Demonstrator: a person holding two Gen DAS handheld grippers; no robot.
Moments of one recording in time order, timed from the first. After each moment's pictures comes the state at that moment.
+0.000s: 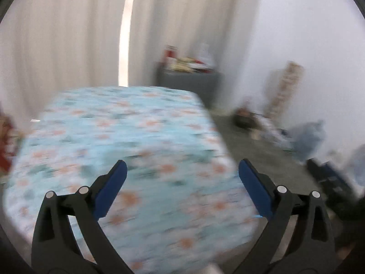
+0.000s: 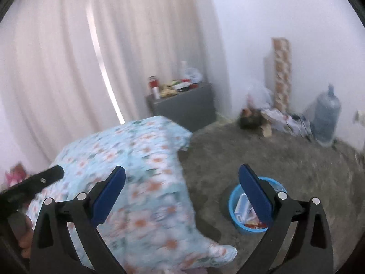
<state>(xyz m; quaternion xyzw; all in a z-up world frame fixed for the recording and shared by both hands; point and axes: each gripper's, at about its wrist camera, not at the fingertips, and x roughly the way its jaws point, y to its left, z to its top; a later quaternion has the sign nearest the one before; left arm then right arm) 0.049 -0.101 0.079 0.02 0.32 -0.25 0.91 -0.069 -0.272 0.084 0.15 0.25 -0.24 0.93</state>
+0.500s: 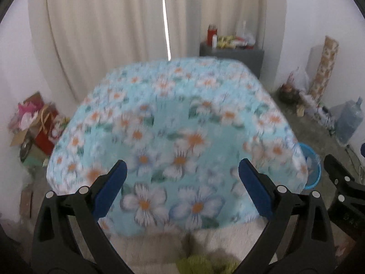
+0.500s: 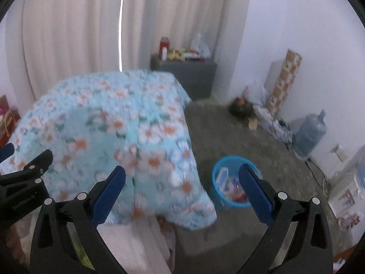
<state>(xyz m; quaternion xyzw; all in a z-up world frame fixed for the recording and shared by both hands) 0.009 -0.039 0.038 0.09 0.38 -0.13 0.91 -0.068 -0.184 0.055 0.06 0.38 -0.28 0.88</state>
